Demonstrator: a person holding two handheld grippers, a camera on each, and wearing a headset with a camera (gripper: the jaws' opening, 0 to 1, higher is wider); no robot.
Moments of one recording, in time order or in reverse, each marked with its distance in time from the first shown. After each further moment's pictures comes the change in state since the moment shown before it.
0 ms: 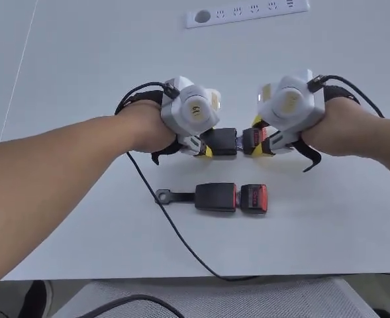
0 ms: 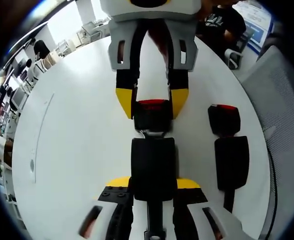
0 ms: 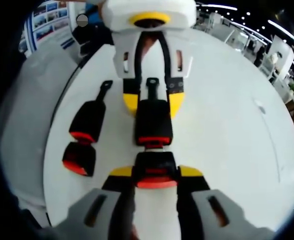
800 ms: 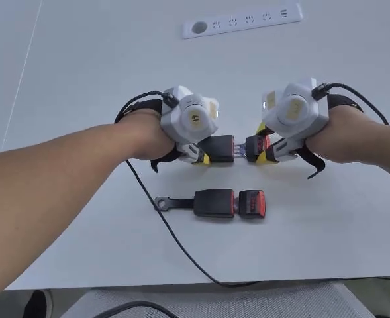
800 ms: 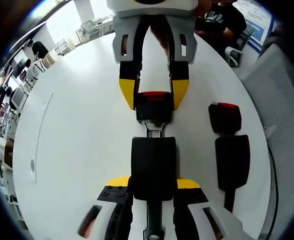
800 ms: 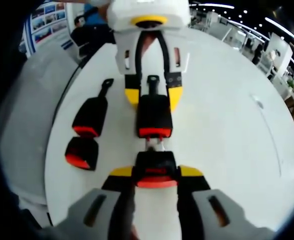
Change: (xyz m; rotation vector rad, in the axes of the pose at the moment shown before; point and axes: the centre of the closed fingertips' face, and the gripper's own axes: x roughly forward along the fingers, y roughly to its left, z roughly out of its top) left arm -0.005 -0.007 0.006 0.007 0.021 0.005; right arm -0.004 0.001 -0.009 0.021 -0.008 -0.003
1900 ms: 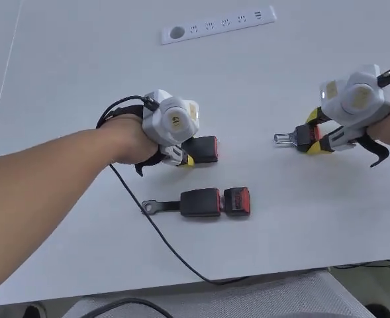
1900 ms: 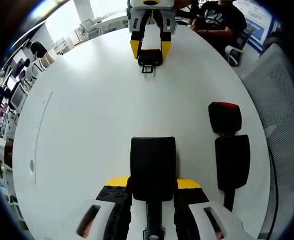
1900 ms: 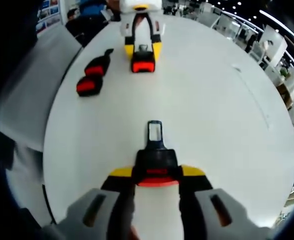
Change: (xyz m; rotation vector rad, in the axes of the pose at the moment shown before) left arm 0.001 0.000 0.001 0.003 0.012 -0.006; right arm -0.072 -0.010 -0.120 0.034 0.109 -0.062
